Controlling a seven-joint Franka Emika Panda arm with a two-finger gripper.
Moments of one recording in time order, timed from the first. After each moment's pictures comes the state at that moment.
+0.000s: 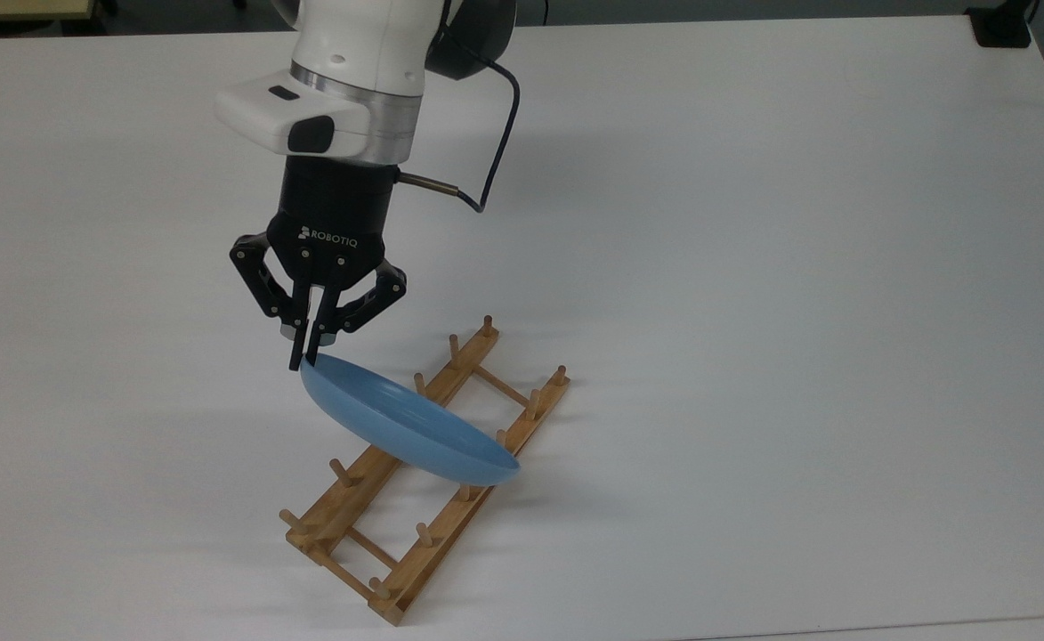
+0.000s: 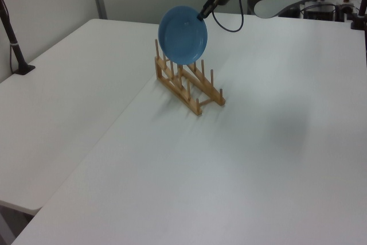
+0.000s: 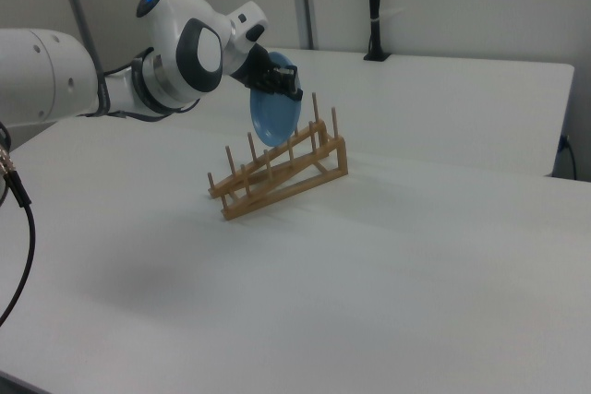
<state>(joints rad) 0.01 0.38 -0.04 -1.56 -0.49 2.62 0.29</state>
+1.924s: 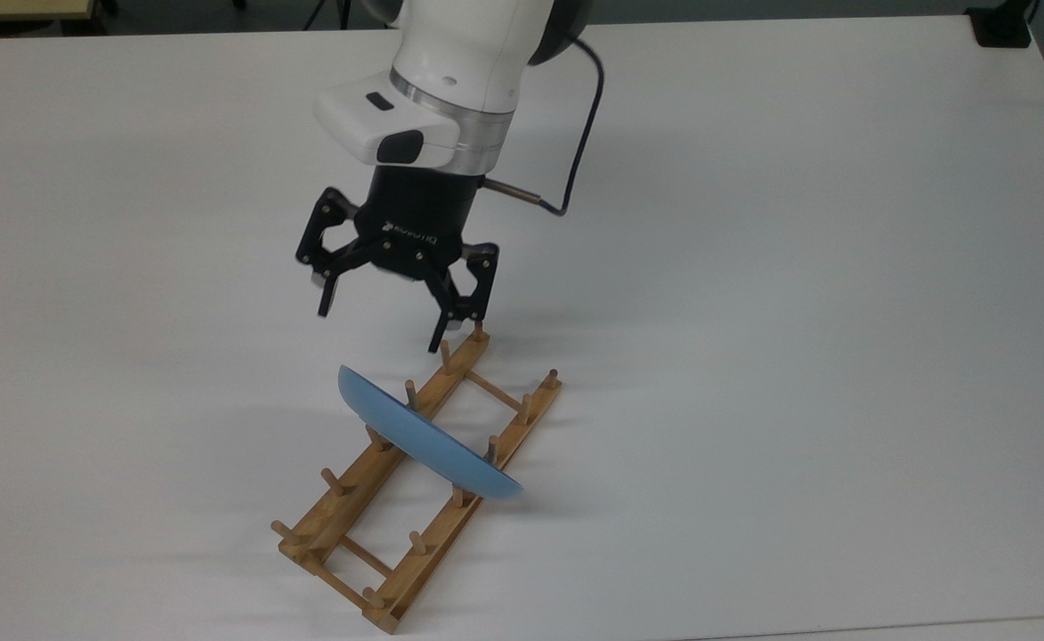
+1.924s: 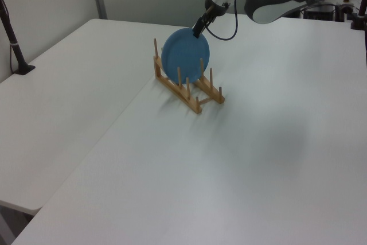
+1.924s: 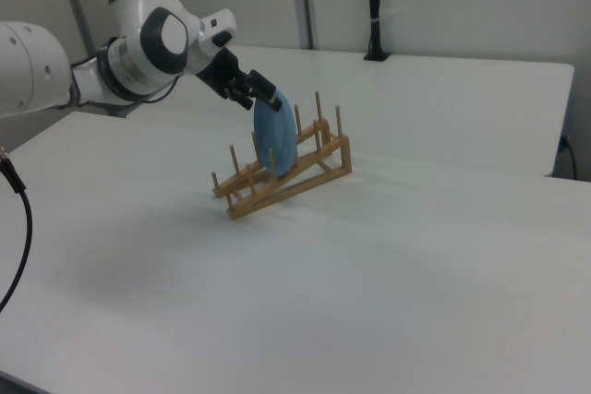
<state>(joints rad) 0.11 0.37 -0.03 -1.52 -0.52 2.35 0.53</state>
